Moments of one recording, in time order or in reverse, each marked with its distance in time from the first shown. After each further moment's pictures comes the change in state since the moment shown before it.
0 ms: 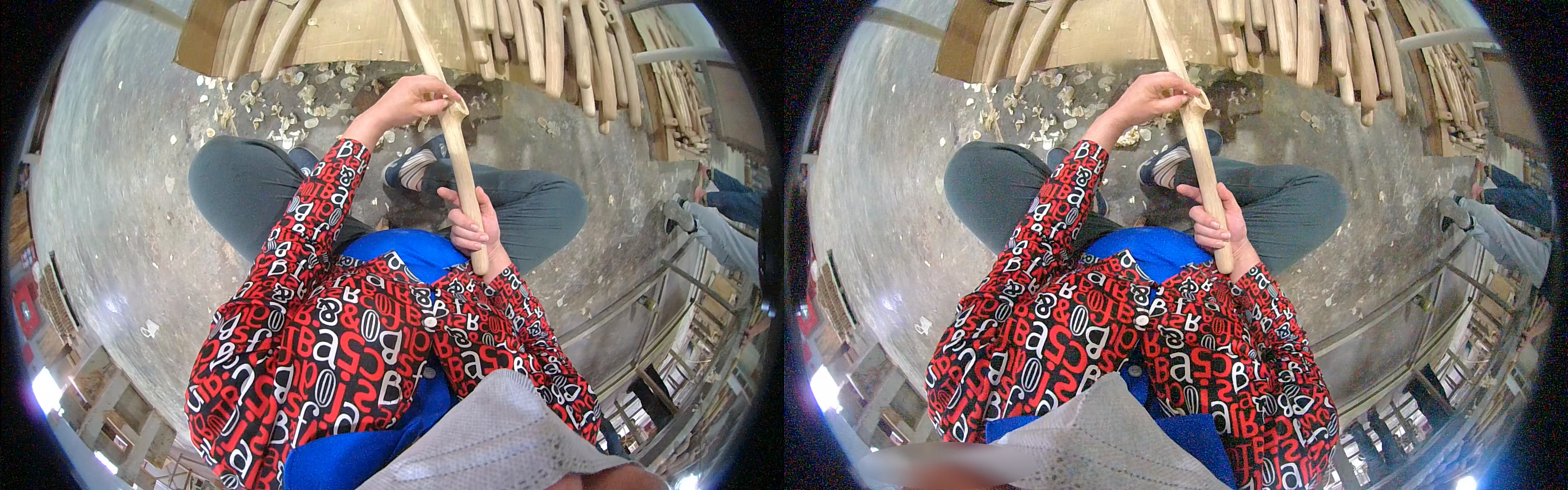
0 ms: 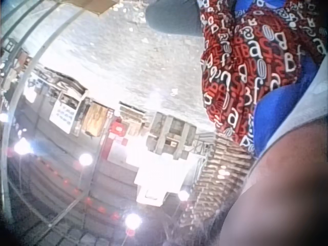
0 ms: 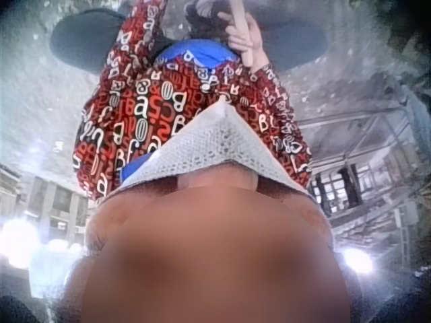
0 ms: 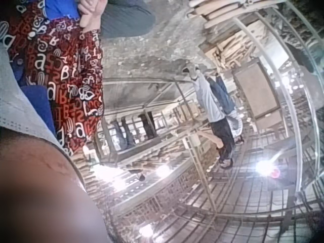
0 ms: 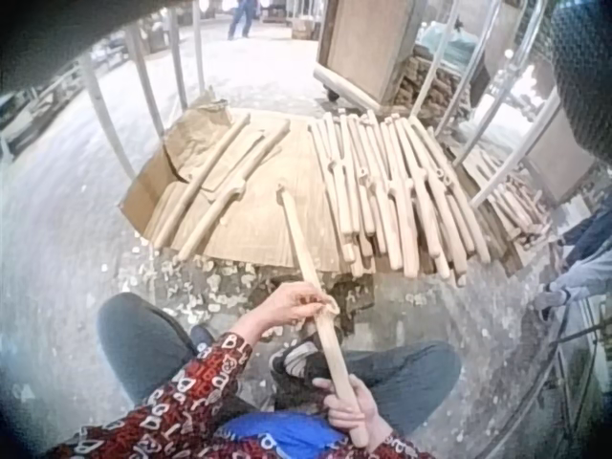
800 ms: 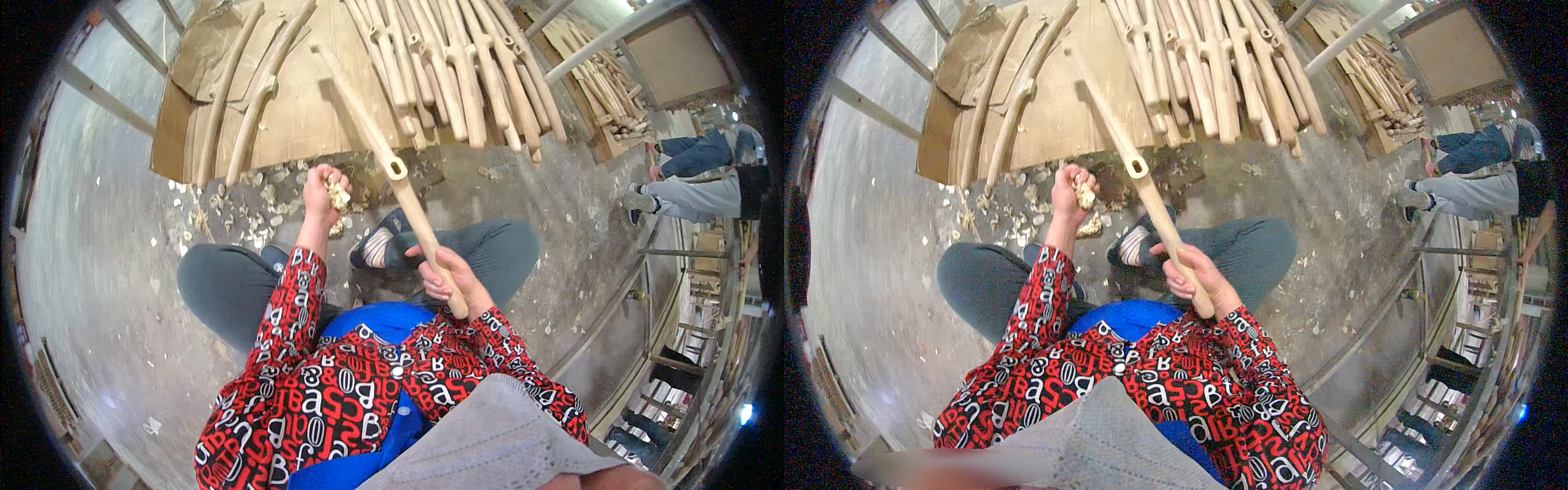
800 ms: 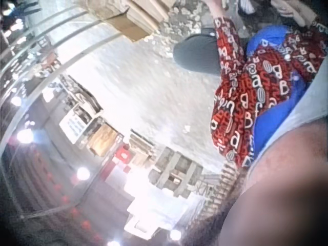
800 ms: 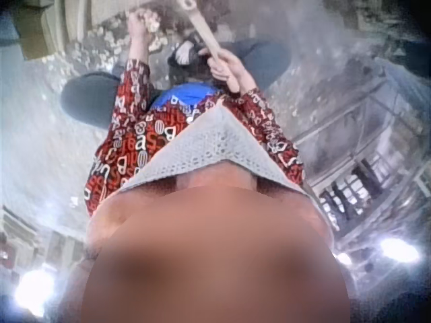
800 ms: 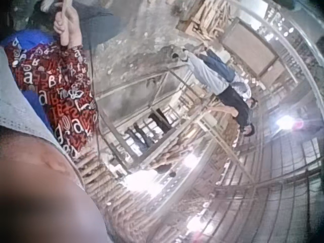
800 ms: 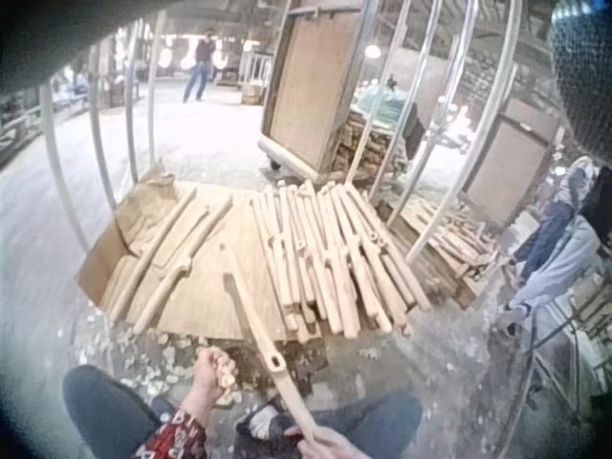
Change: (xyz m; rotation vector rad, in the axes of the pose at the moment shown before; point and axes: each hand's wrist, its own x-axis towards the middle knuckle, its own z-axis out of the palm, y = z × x) left_hand -0.017 -0.016 0.002 -1.308 0.632 -0.337; right_hand -0.015 -0.013 0.062 -0.660 0.350 -0.171
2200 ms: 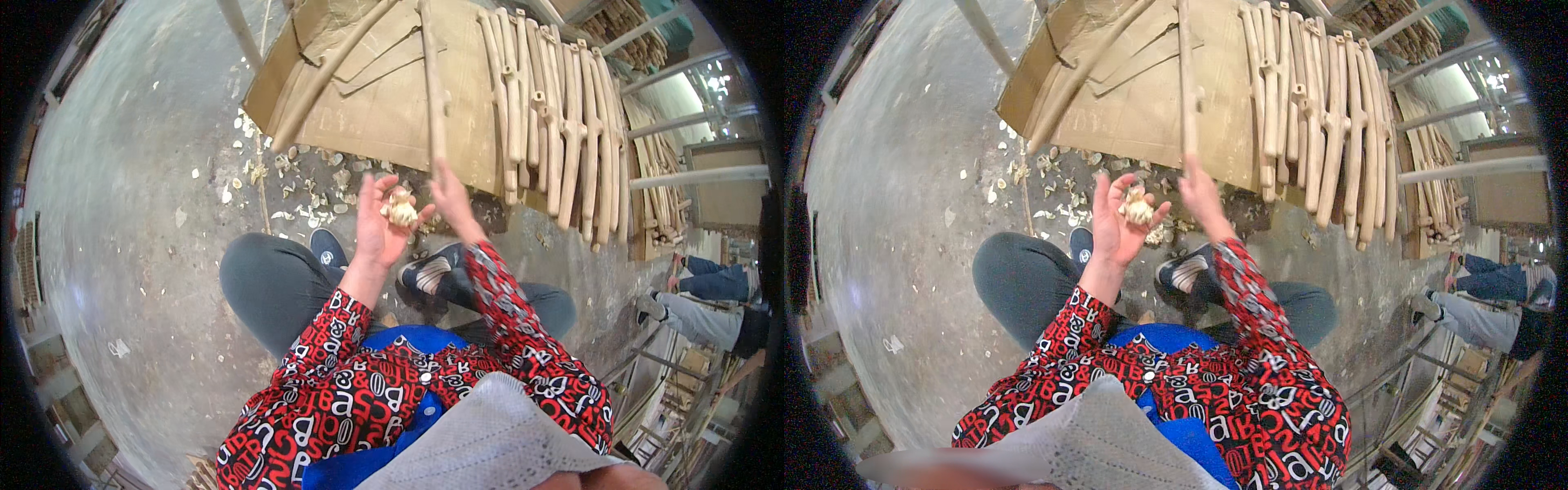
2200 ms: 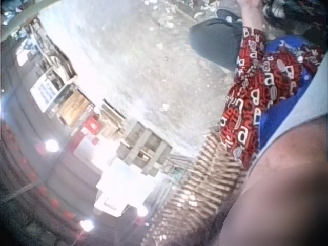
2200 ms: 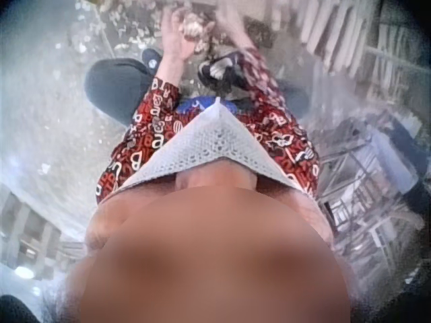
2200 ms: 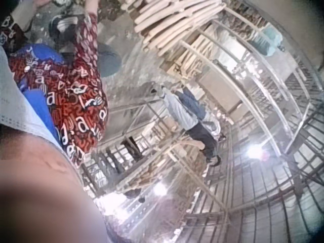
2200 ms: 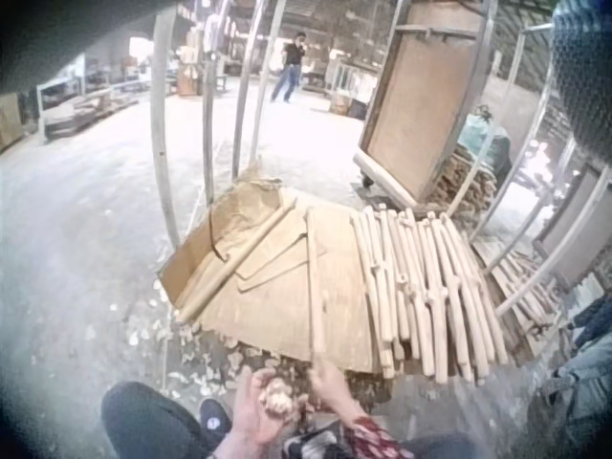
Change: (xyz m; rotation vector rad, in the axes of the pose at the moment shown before) left_hand -0.071 0.088 0.037 -0.371 0.202 0.096; right_hand 0.275 -0.048 0.005 -1.804 0.416 -0.656
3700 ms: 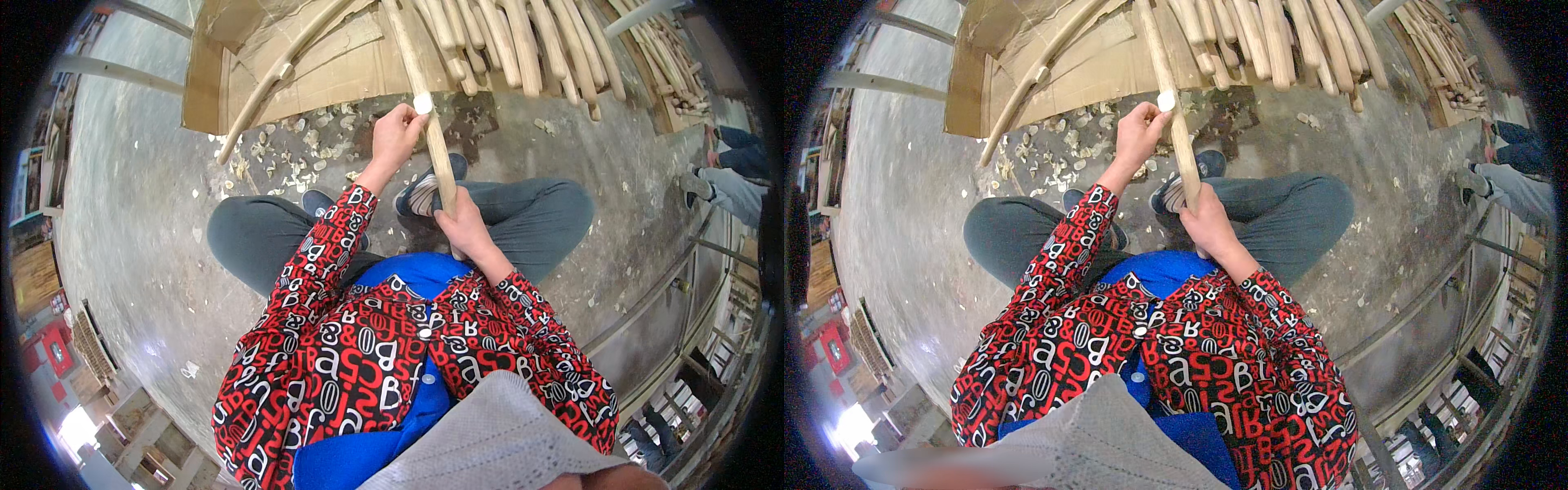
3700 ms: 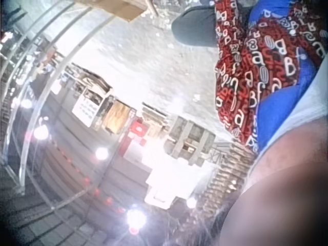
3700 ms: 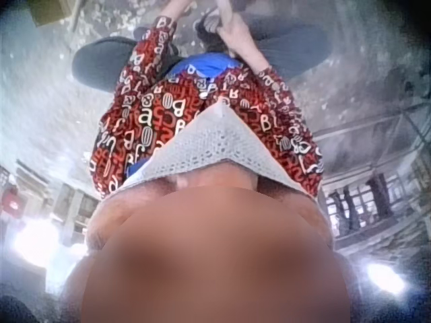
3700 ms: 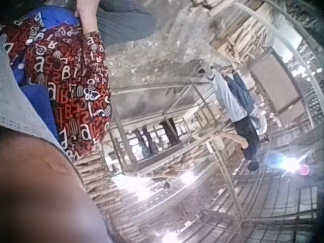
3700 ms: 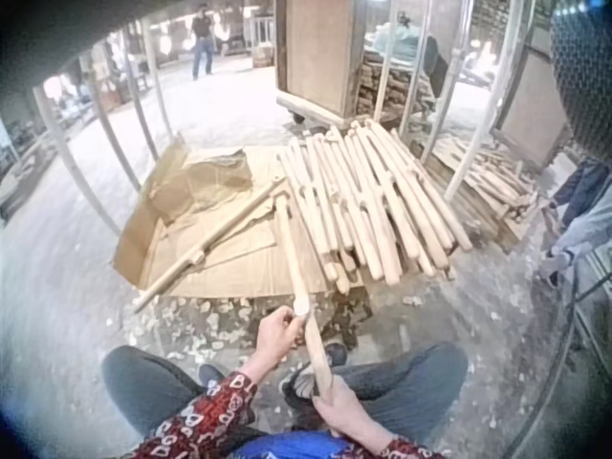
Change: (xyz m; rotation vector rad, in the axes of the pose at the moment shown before) left_hand 0.061 -0.119 -0.023 1.763 -0.309 0.494; right_hand -0.227 -0.026 -0.075 0.236 -0.026 0.431
